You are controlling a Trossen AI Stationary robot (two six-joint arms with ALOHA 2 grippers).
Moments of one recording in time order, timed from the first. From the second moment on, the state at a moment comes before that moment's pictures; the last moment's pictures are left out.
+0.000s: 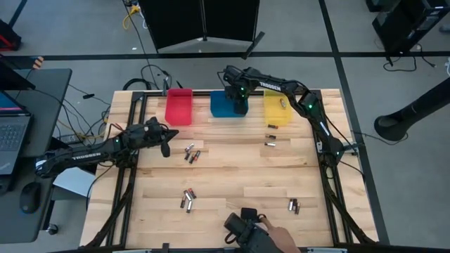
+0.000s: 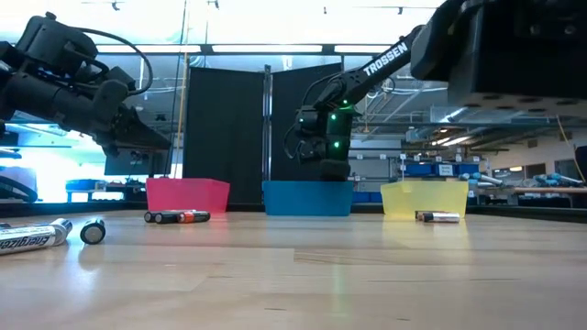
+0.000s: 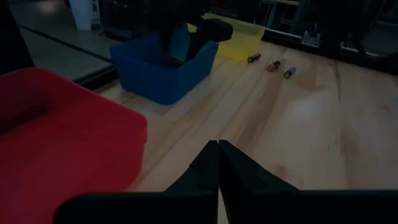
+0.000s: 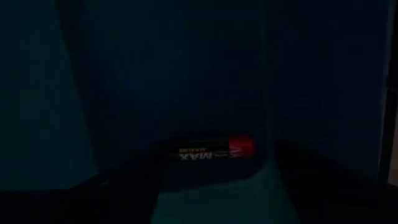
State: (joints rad) left arm 0.35 0.37 0.02 0.08 -0.08 -0.17; right arm -0.65 2.37 2.01 -1.01 0.01 -0.54
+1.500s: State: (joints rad) left arm 0.35 0.37 0.02 0.08 0.04 -0.24; right arm -0.31 2.09 1.69 -0.42 -0.18 -0.18
